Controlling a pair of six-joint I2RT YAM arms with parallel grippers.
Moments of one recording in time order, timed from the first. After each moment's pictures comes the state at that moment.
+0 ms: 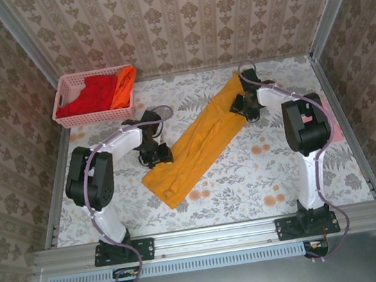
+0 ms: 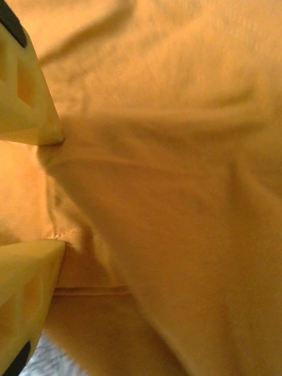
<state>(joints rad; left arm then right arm) -0.46 1.82 1.19 -0.87 0.25 -0.47 0.14 2.14 1.55 -0.57 -0.14 0.72</state>
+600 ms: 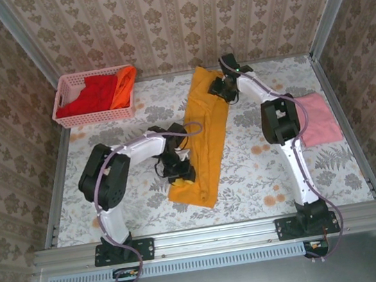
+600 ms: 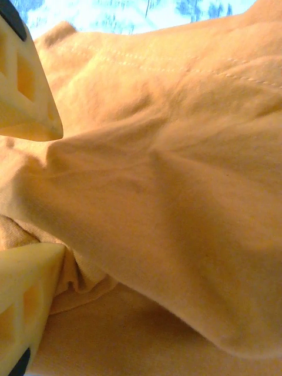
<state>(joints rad) -0.70 1.89 1.20 -0.95 0.47 -0.40 0.22 2.59 2.32 -0.73 -0.22 0.74</state>
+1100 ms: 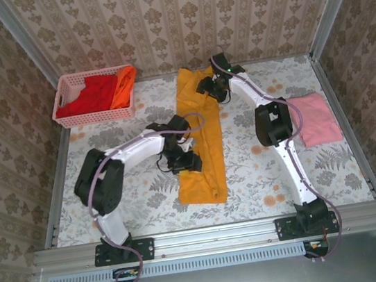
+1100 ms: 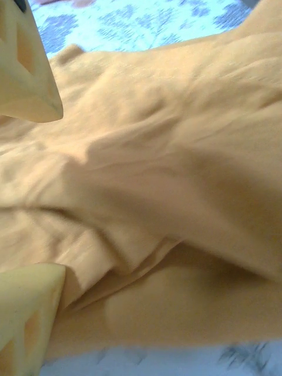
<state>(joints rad) -0.70 1.79 1.22 -0.85 0.44 -0.44 0.26 2.61 2.39 -0.78 -0.26 0.71</state>
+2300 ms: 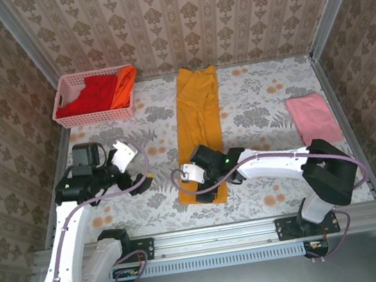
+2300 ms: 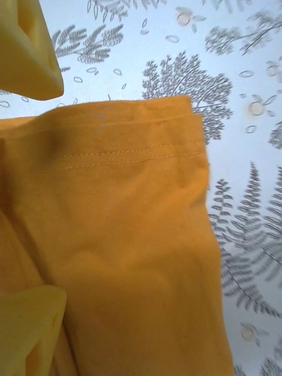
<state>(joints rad) -0.15 0.80 0.85 -0.96 0.63 0.61 0.96 1.62 0.97 -0.44 -0.10 -0.34</state>
